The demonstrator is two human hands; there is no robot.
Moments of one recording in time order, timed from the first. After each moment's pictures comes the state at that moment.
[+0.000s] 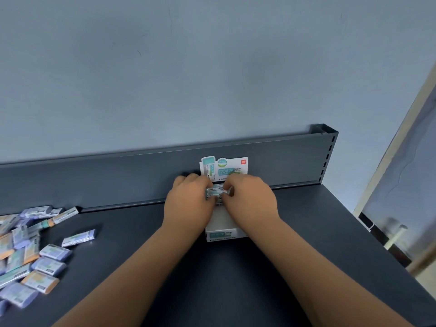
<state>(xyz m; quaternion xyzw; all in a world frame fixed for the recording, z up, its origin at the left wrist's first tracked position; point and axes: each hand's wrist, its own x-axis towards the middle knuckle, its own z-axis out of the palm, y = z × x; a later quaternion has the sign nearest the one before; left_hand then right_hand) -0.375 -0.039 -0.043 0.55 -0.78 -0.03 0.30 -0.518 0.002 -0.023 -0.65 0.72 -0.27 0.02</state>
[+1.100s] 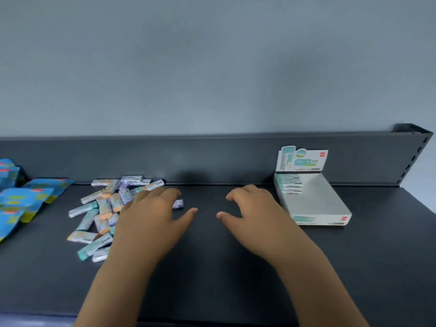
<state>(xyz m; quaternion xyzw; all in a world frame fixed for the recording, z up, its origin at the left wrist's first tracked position) -0.156 0.057 -0.017 0.68 -0.71 0.05 0.20 -0.362 0.065 -0.011 -0.74 0.62 -0.21 0.13</state>
